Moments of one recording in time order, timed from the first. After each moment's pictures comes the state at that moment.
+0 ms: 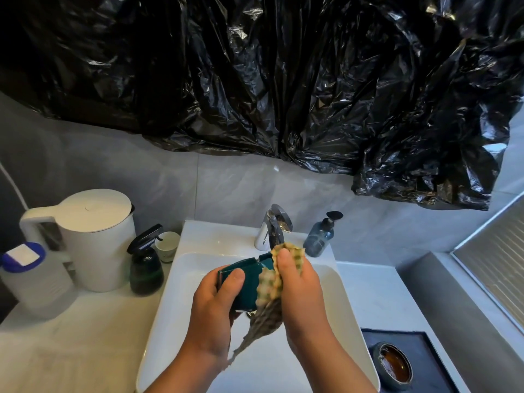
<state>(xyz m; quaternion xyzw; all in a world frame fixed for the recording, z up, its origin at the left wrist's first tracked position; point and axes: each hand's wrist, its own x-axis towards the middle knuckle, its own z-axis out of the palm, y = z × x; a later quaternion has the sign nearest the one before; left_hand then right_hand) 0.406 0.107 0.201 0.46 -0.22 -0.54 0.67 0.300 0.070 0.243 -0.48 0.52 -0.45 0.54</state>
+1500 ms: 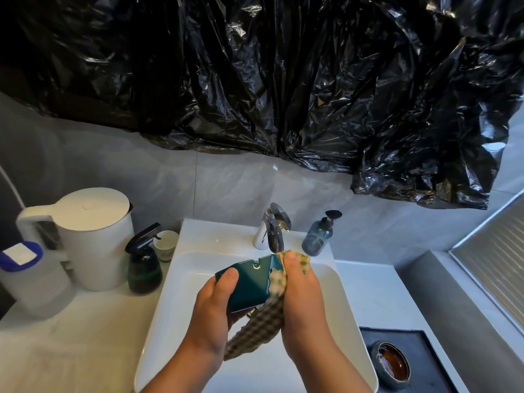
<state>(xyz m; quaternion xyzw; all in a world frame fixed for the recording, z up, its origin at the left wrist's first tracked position) 0.406 0.106 0.197 0.47 -0.22 -0.57 0.63 0.299 0.068 0.233 -0.41 0.53 -0.47 0.57</state>
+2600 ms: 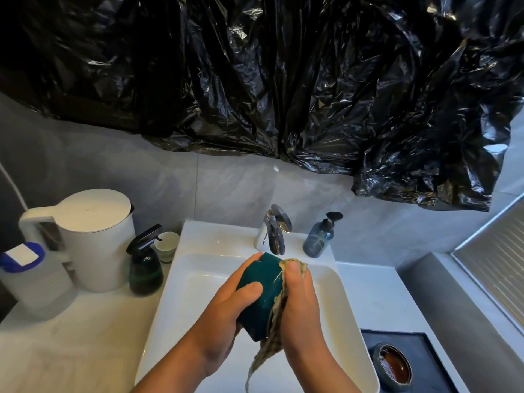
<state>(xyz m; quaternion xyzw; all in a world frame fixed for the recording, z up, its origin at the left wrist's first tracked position) 0.410 0.113 0.221 0.41 -0.36 -0.65 0.53 0.298 0.082 0.229 -0.49 0.54 -0.45 0.51</state>
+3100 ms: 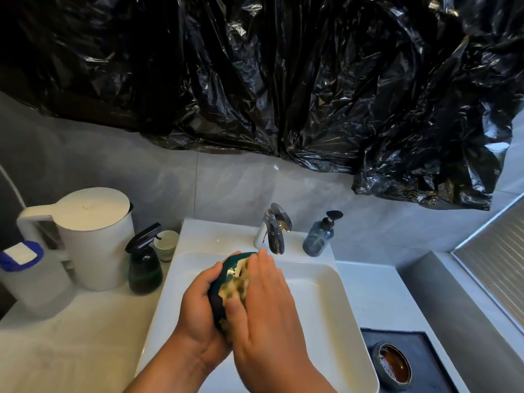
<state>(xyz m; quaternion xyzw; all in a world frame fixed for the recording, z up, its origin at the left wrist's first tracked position) 0.416 0.105 0.217 0.35 -0.07 -0.69 0.63 0.308 0.109 0.239 -0.82 0.50 -0.16 0.23</state>
